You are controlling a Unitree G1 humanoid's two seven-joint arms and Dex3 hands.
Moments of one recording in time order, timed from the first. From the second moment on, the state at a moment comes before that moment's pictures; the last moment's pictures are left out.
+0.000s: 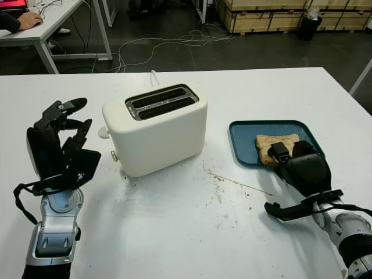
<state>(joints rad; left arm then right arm) -0.06 0.06 0.04 -0.25 0.53 0.05 0.44 -0.32 -0.80 0.45 0.82 -0.98 -0.24 -0.75</state>
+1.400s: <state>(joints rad) -0.06 0.06 0.03 -0.25 0.55 0.05 0.44 -0.56 -0.98 0.19 0.52 -0.74 -0.66 -0.42</state>
